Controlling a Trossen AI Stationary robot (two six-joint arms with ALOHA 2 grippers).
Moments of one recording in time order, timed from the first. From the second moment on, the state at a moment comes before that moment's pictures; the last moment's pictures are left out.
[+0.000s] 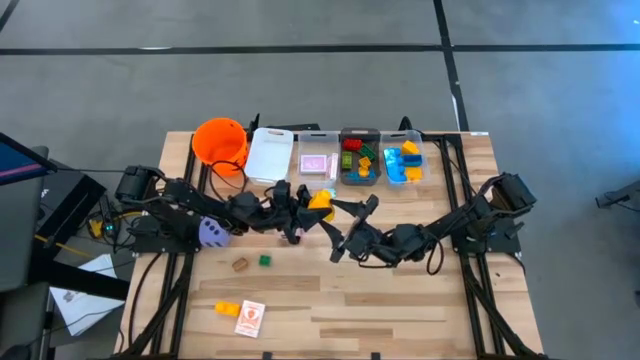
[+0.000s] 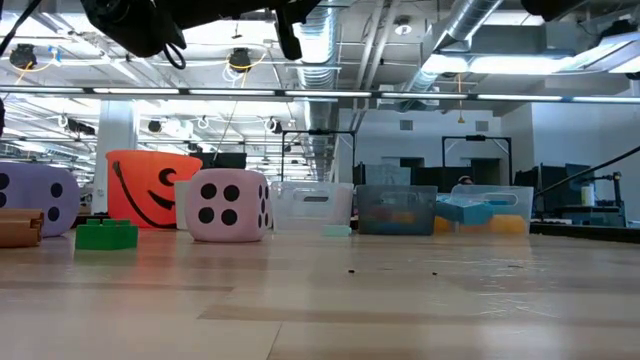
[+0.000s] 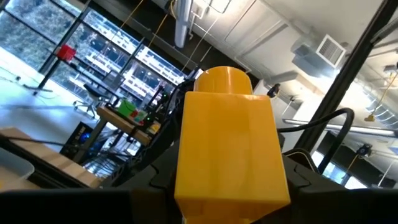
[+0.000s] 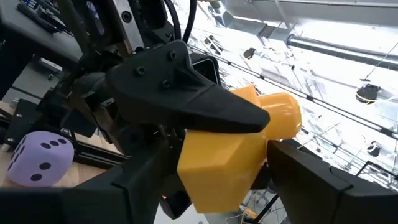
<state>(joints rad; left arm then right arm) -0.13 1.61 0.74 1.28 -0.20 -0.55 0.38 1.71 0.89 1.18 0.86 -0.91</state>
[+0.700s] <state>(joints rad) -0.16 1.61 0.74 1.25 -0.21 -0.57 0.38 1.71 0.89 1.24 0.86 -0.89</state>
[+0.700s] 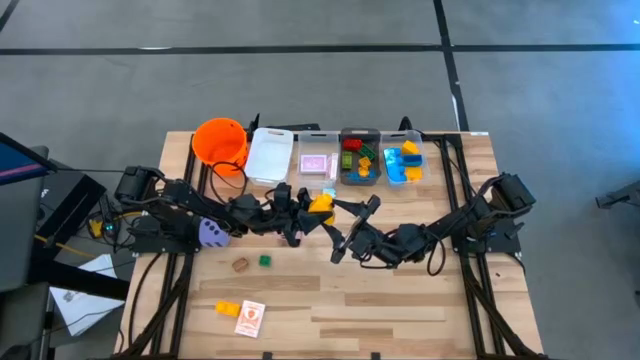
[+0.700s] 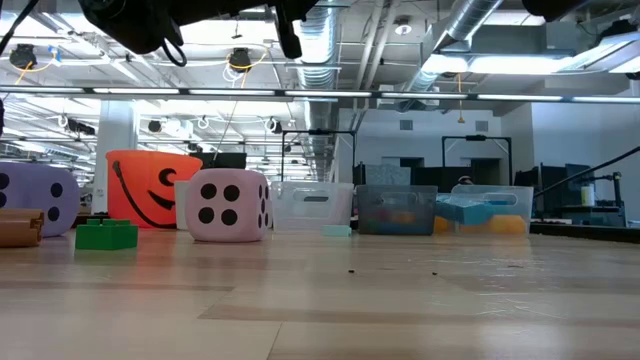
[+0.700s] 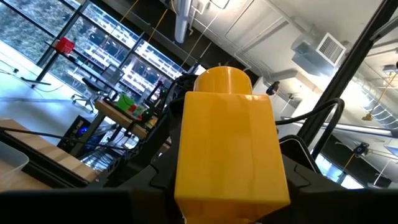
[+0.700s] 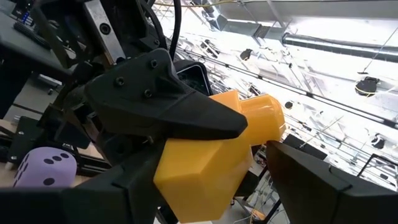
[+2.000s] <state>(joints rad) -0.16 1.61 0.74 1.20 -0.19 -0.56 0.37 1.71 0.89 1.22 0.90 -0.94</state>
